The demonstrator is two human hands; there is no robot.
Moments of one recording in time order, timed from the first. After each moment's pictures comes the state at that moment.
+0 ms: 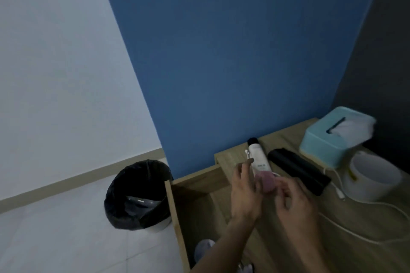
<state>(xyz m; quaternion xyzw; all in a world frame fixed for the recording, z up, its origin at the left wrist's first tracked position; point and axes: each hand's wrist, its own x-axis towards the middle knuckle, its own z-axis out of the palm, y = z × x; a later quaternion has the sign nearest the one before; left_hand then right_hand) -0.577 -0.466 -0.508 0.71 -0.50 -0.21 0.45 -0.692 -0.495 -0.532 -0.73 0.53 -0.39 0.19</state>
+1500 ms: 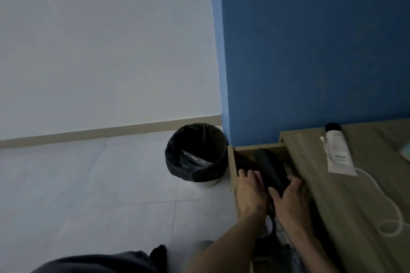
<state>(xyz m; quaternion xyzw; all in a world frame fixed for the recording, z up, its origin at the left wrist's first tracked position) -0.490 -0.388 -0.565 0.88 -0.26 -0.22 0.34 -0.562 -0.420 -0.549 -0.71 0.58 -0.16 0.37</state>
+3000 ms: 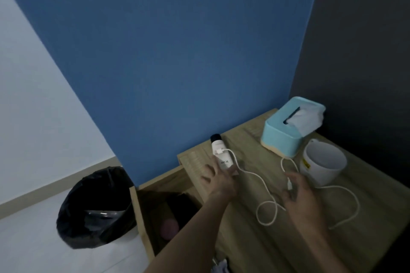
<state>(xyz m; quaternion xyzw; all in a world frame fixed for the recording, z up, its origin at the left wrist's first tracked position) -0.585 -0.542 -0.542 0.79 -0.55 -0.26 0.09 -0.761 -0.519 -0.516 -0.65 0.64 -0.34 0.25</state>
